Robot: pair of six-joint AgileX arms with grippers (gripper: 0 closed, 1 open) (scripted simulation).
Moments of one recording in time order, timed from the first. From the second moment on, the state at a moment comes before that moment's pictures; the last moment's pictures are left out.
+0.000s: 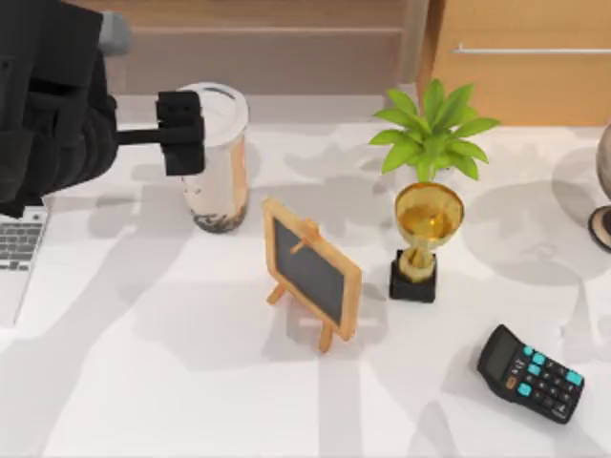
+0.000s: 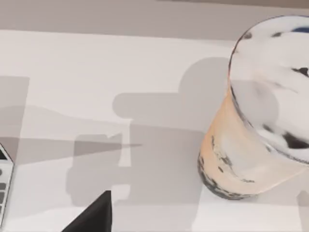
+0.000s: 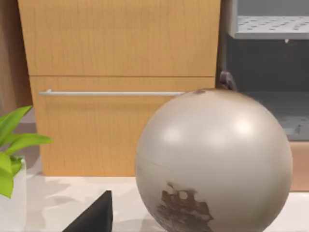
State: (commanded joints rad) left arm -0.43 1.32 0.97 -0.41 -0.24 -0.33; right arm 0.00 0.00 0.00 0.00 0.00 0.00
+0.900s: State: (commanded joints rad) left arm -0.52 1.70 1.22 -0.47 -0.29 -0.40; right arm 0.00 0.00 0.00 0.00 0.00 0.00
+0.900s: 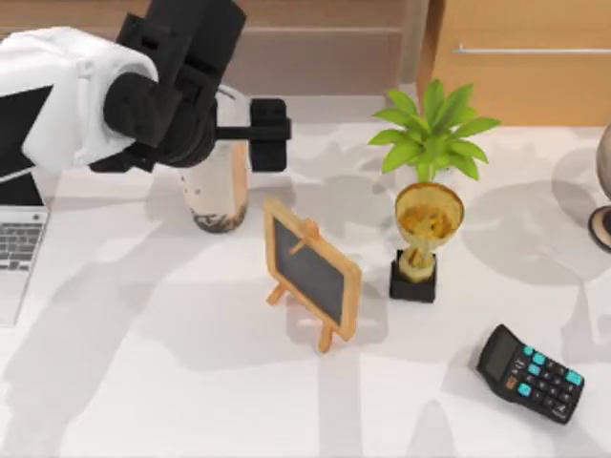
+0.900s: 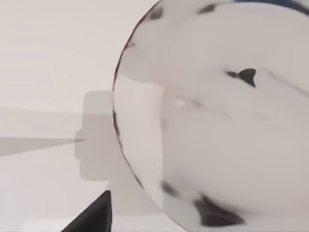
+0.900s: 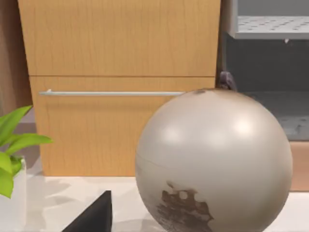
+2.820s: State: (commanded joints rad) left arm -0.48 1.89 1.25 -0.29 -0.26 -0.35; right arm 0.00 0.00 0.00 0.00 0.00 0.00
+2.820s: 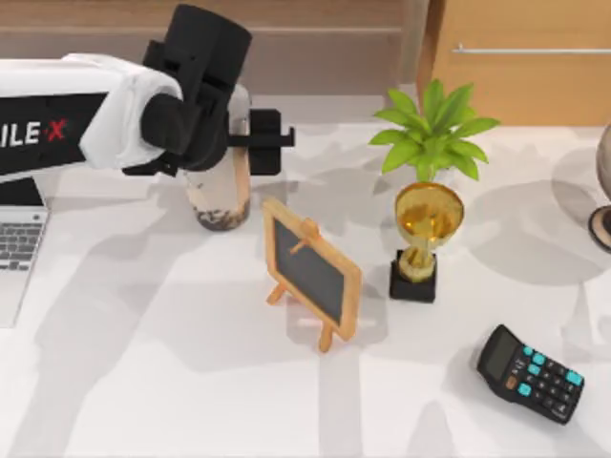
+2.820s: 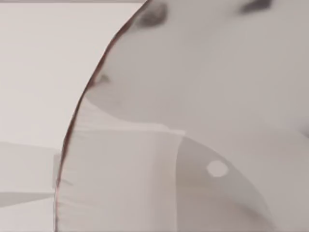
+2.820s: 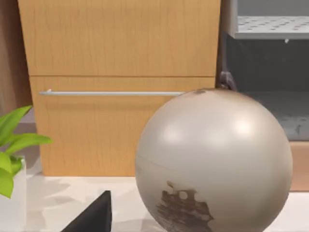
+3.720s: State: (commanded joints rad) left arm -0.46 1.82 1.29 -0.32 -0.26 -0.31; right arm 0.00 0.00 0.00 0.00 0.00 0.00
